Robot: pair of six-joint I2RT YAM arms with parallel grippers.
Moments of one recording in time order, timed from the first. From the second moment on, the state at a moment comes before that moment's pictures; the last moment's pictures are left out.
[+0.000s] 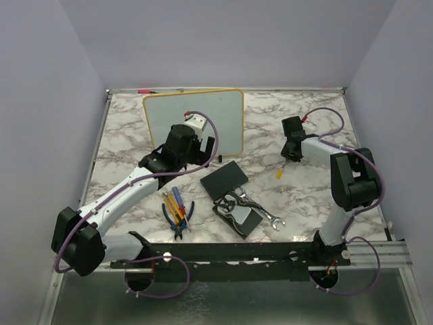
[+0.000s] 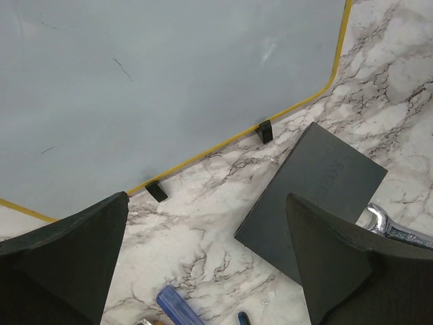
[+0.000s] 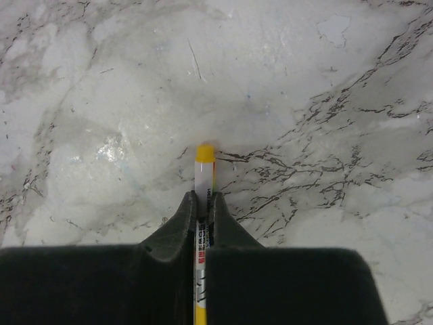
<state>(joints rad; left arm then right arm) -0.63 1.24 0.96 -0.27 -0.21 -0.11 0.23 1.81 1.07 -0.32 0.36 0.65</state>
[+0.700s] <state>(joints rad) -0.67 1.23 0.85 0.06 0.38 -0.26 0.33 1.19 0.91 -0.26 0.08 0.73</state>
